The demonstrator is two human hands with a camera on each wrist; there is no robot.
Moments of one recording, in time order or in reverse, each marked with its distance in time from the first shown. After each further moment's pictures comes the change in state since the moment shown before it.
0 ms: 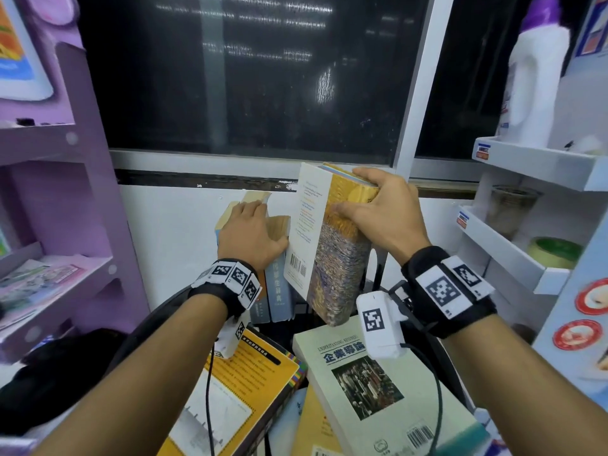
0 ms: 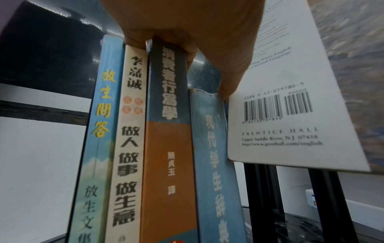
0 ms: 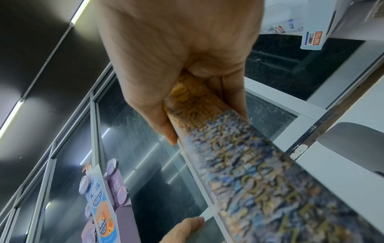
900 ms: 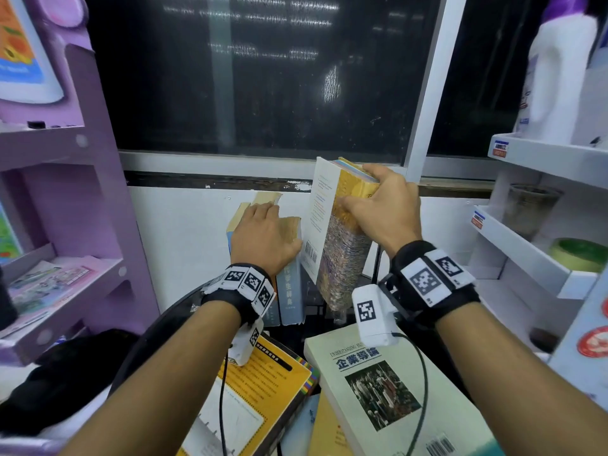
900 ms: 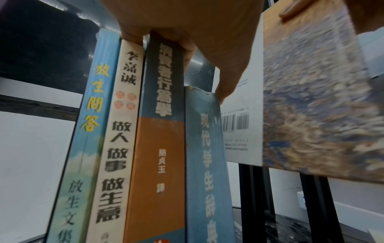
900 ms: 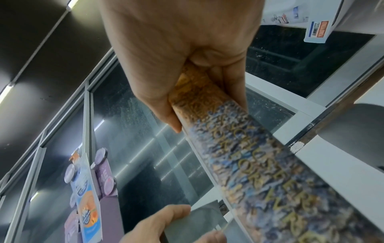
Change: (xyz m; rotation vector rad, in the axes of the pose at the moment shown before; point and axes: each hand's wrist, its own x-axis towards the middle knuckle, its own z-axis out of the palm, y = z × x) left_hand -0.001 0.005 0.001 0.007 0.027 0.028; right_hand 0.019 0.006 0.027 -0.011 0.088 0.036
